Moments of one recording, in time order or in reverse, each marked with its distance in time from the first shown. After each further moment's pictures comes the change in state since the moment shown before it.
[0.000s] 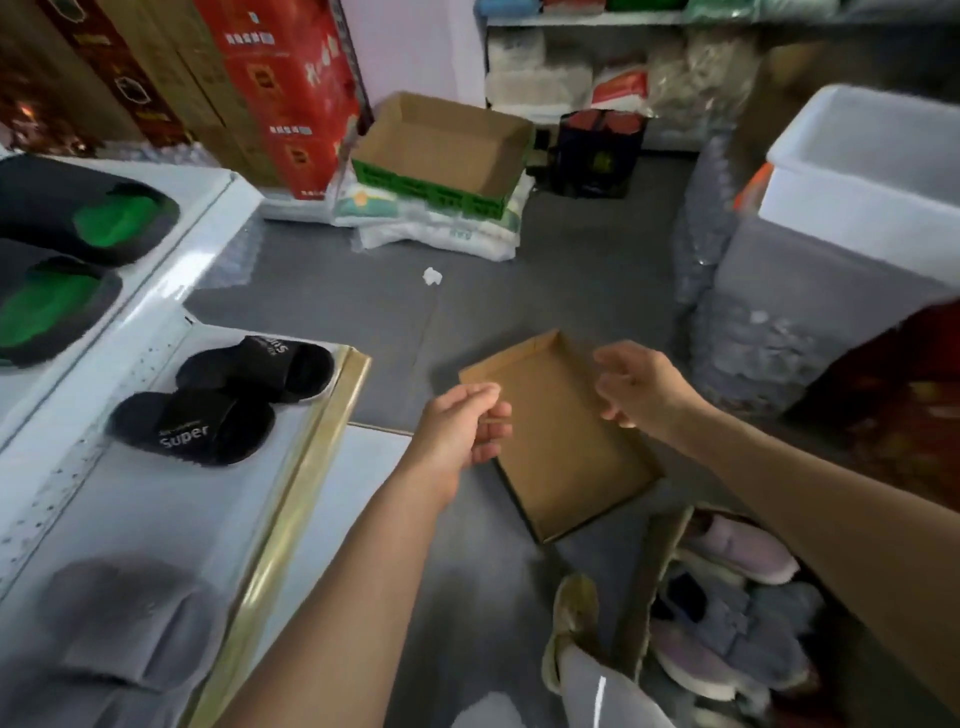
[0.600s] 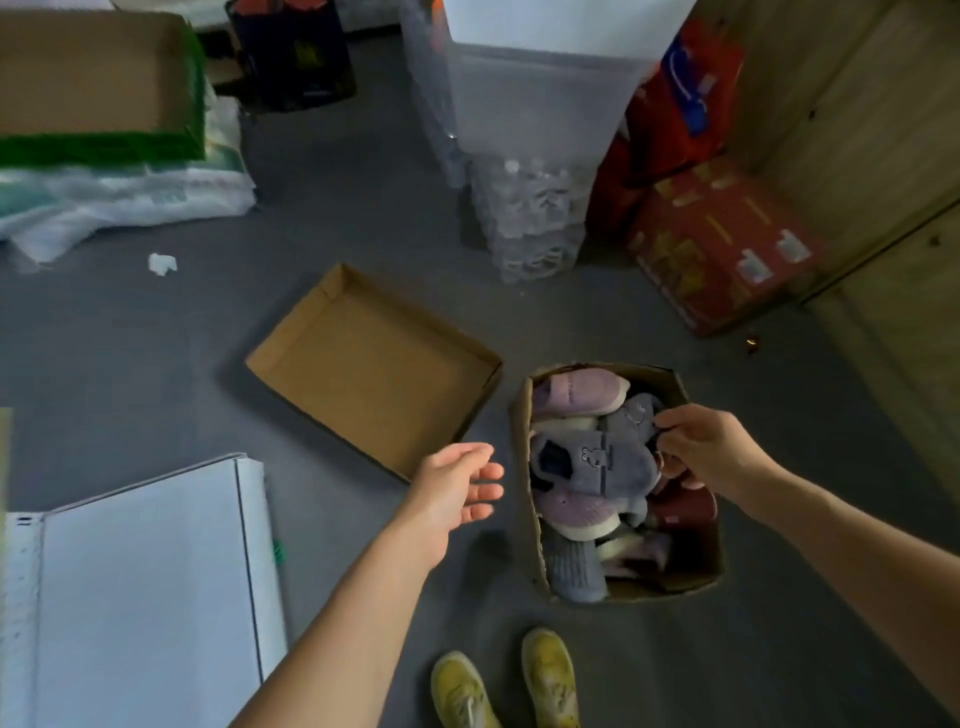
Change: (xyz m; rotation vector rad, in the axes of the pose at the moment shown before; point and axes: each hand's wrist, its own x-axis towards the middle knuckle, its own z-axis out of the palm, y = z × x) left_hand 0.033 -0.215 0.146 0.371 -0.431 -0.360; right_hand -0.169 0.305 -0.054 0.143 0.373 0.667
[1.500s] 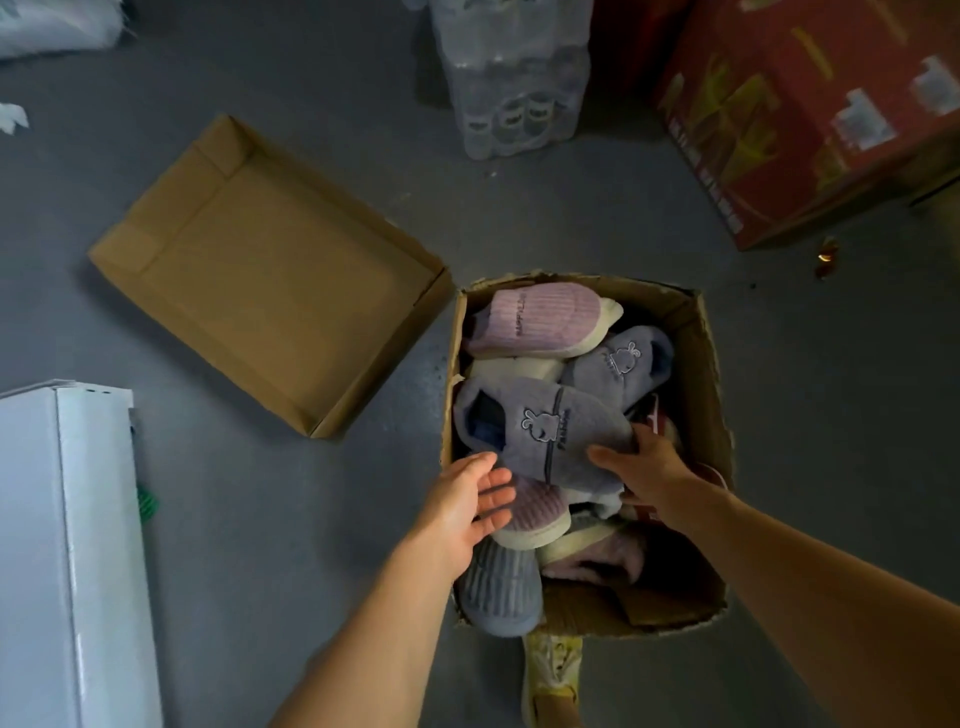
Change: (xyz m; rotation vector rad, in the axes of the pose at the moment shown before) left_hand 0.245 -0.179 0.163 -0.246 0.156 -0.324; right_hand 0.244 0.238 0.104 0.194 -0.222 0.281
